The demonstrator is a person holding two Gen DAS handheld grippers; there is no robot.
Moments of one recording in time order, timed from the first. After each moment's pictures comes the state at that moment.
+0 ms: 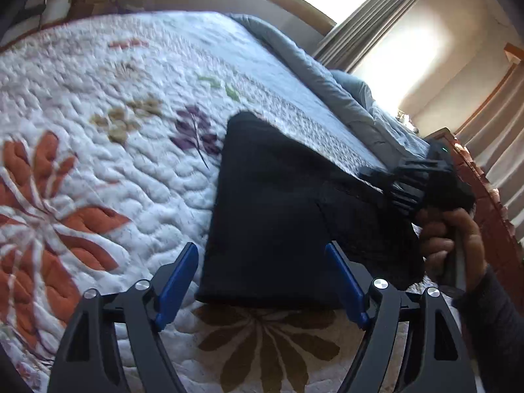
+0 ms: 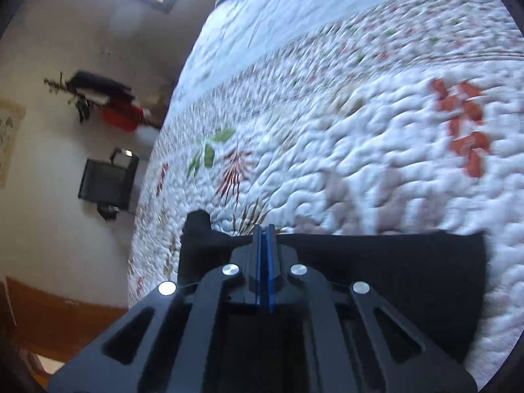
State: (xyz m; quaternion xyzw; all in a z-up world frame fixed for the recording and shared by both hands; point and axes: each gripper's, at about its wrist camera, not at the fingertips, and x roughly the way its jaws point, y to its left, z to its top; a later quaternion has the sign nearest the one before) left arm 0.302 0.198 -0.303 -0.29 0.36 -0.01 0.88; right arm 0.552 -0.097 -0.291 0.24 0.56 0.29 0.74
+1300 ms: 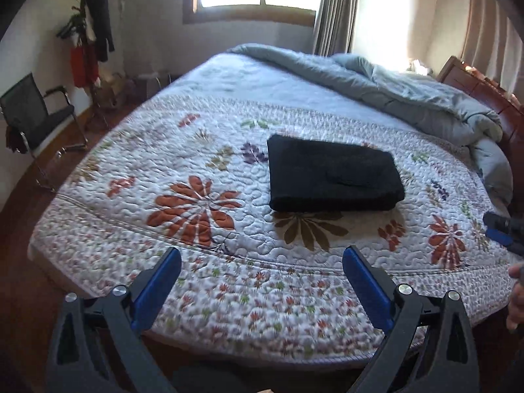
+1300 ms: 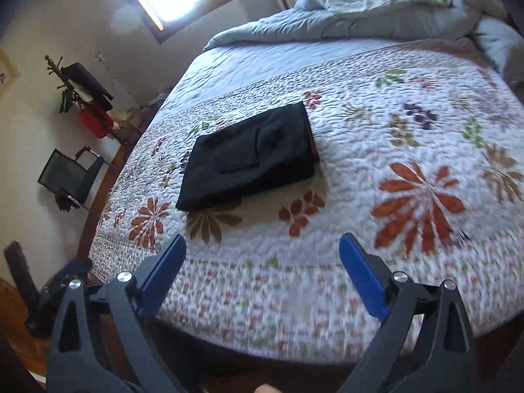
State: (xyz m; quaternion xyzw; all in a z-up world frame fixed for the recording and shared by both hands) left arm 0.082 0.156 -0.117 -0.08 0.39 0.08 0.91; right arm 0.174 -0.192 -0.142 0.14 0.47 0.16 0.86
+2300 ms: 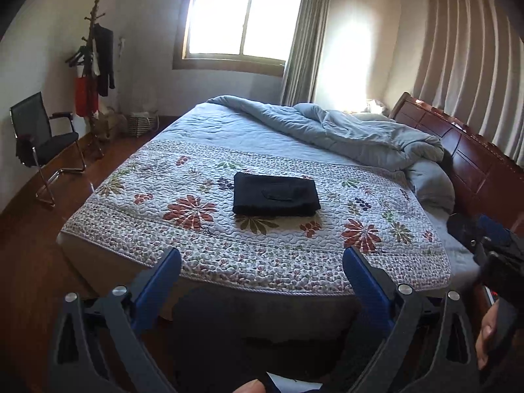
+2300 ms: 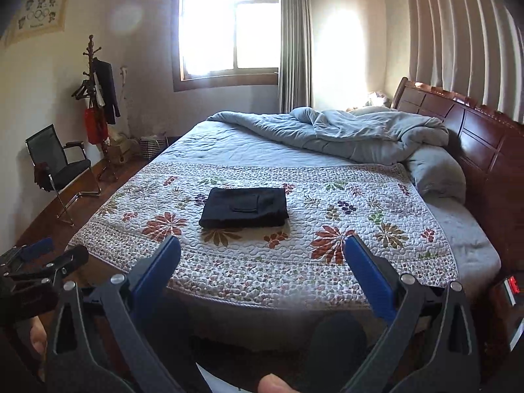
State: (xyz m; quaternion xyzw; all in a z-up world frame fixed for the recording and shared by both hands) left arm -0.154 0.080 0.036 -0.09 0.31 0.03 0.95; right arm -0.114 -0.154 0.047 -0.02 0.28 0.09 0.95
